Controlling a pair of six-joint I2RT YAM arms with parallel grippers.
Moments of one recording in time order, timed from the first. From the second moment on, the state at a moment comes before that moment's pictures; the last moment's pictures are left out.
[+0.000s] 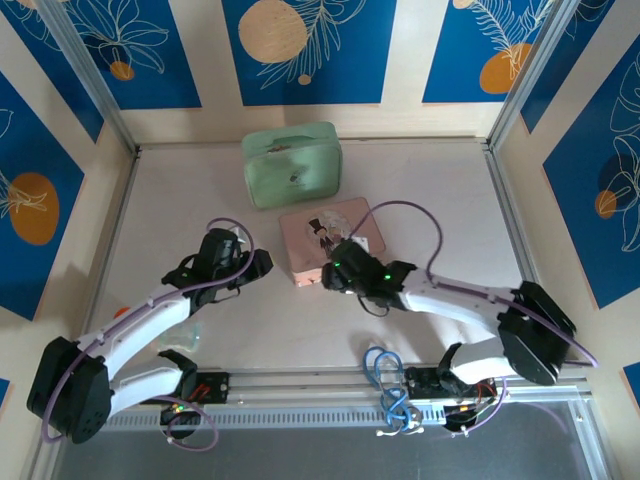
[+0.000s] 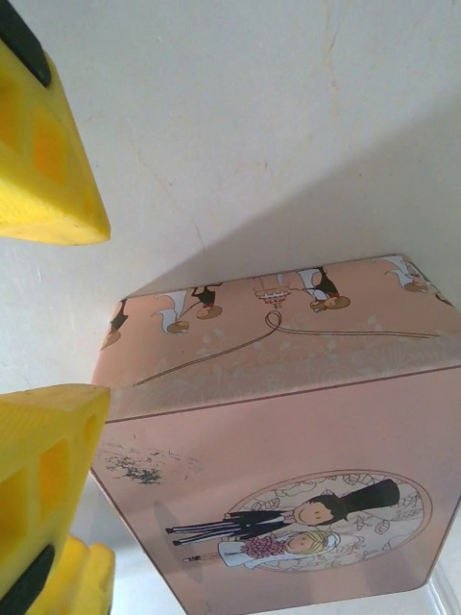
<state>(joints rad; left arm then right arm) -0.50 1.09 0.60 -0.25 0.16 -0.81 0.88 1.33 0.74 -0.31 0.20 0.78</state>
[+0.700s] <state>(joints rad) -0.66 1.22 0.68 -0.25 0.12 -0.87 0.70 1.38 0.42 0.23 -0.05 0.69</state>
